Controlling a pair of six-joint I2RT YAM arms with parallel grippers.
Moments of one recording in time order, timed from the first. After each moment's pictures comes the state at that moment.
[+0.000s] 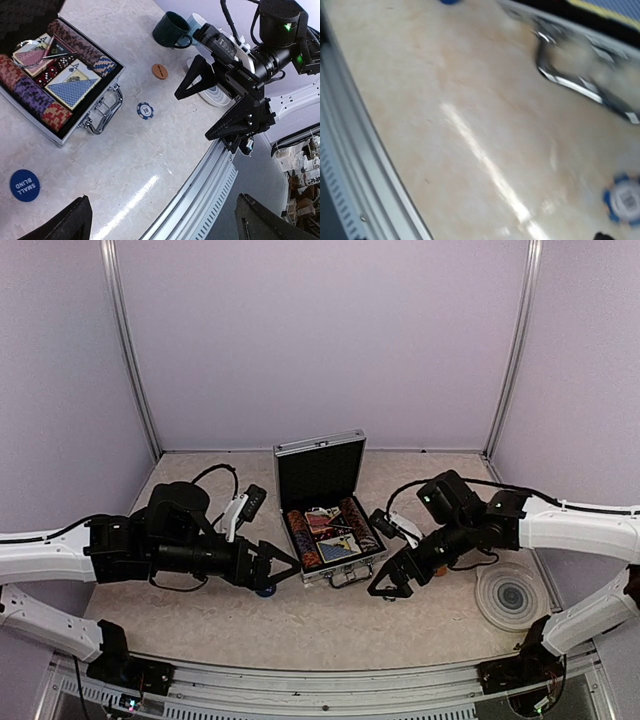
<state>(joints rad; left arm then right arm) -1.09 1.11 0.80 -0.20 0.11 -0.64 0.84 1.28 0.86 -0.51 -0.44 0.19</state>
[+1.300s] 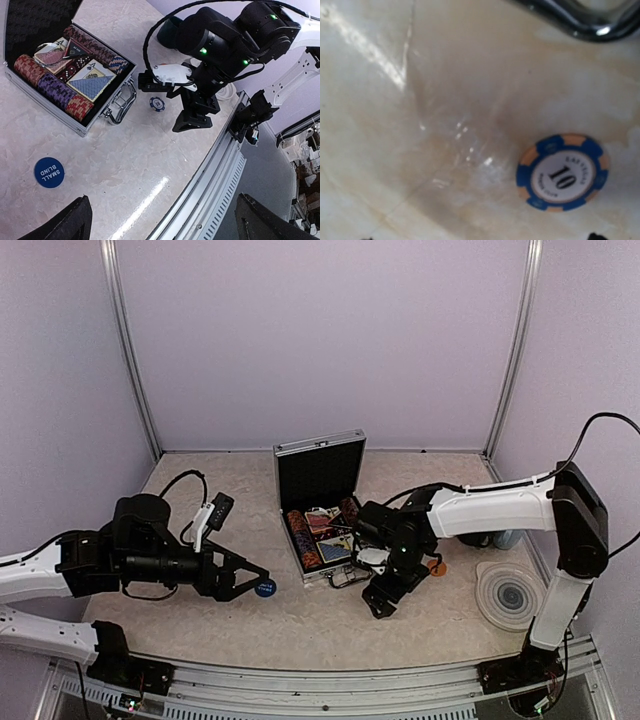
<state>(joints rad) -1.02 0.86 0.66 -0.27 0.15 -0.54 0.96 1.80 1.22 -0.94 -0.05 0.15</state>
